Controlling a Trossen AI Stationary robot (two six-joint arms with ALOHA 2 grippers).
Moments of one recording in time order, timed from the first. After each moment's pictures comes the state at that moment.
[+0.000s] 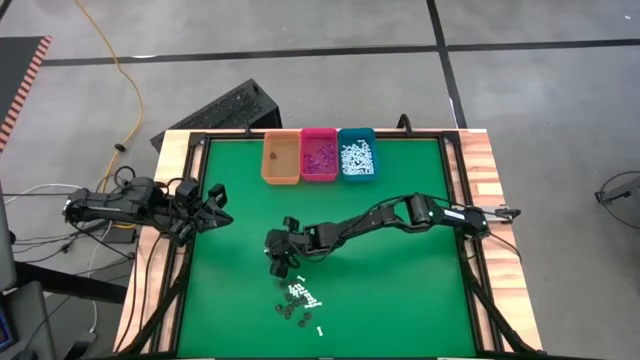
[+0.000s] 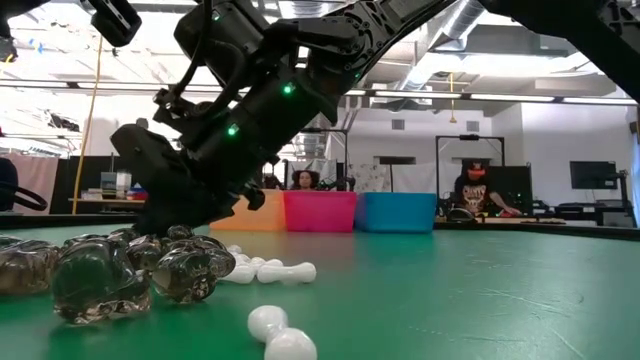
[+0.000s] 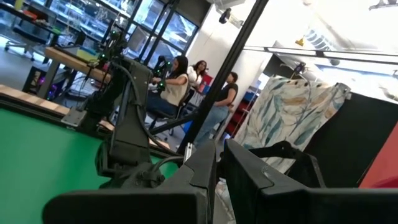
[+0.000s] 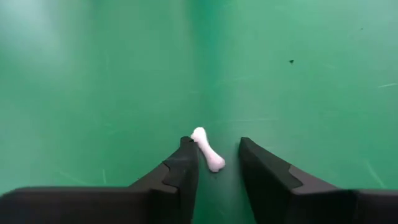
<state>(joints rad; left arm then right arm) -0.10 0.23 0.33 0.23 0.18 -0.57 0.16 2.41 1.81 -0.10 0.21 0.29</state>
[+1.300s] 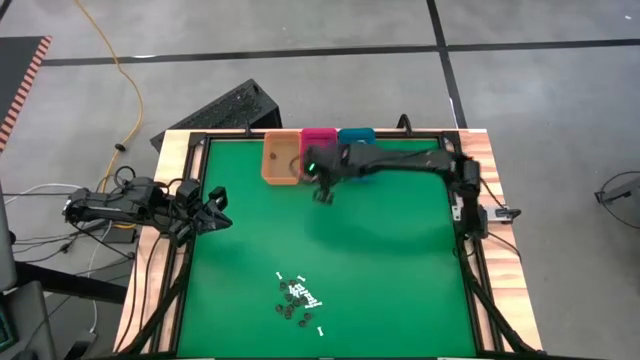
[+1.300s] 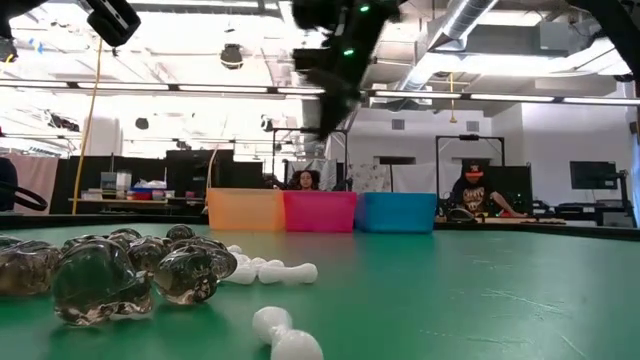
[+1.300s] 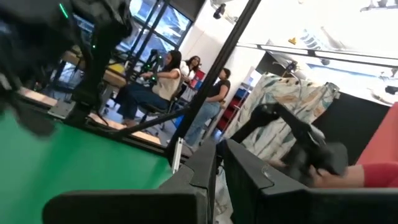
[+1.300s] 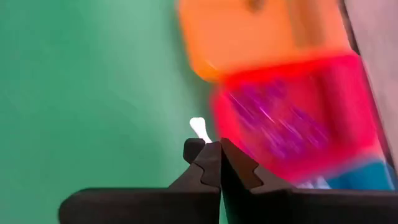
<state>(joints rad) -0.10 0.23 0.33 0.23 0.21 -0.61 -0.14 1.96 1.81 -0.85 0.27 -0.03</state>
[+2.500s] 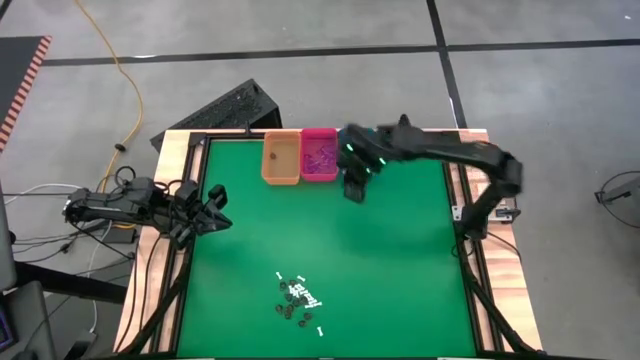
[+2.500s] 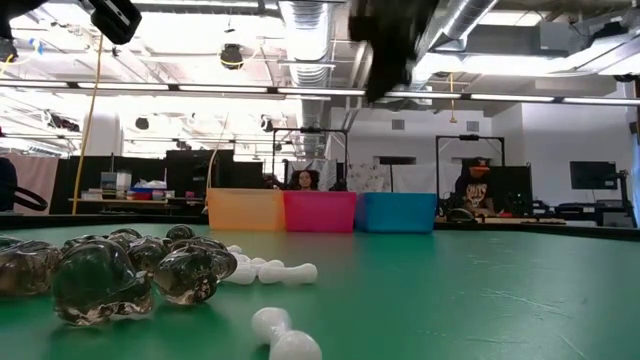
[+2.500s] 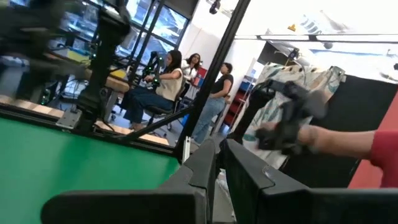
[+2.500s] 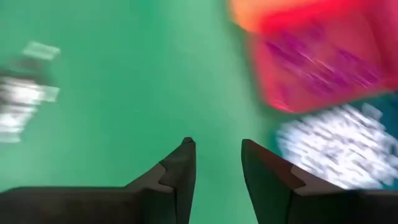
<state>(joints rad) -0.10 0.23 0.33 0.22 0.22 -0.50 -0.32 1.67 1.65 -1.04 -0.08 -0.03</state>
